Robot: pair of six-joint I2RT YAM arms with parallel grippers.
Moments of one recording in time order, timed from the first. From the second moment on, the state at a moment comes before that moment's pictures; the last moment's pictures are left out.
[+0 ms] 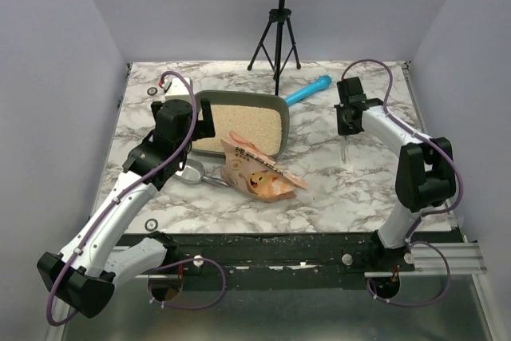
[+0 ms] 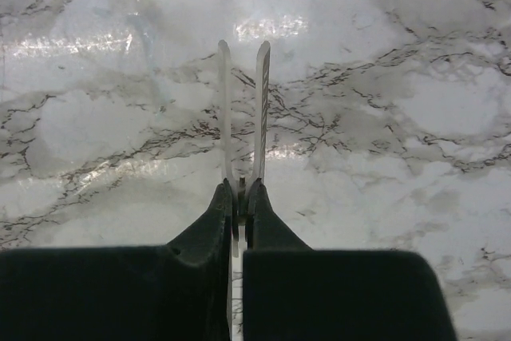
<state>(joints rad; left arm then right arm) -0.48 1.00 1.06 -0.48 -0.44 -0.28 0.23 1.73 1.27 -0.57 0.28 0.14</state>
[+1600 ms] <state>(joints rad) -0.24 0.84 0.93 -0.58 -0.60 -0.40 1.07 1.90 1.77 -0.66 -0.23 -0.34</state>
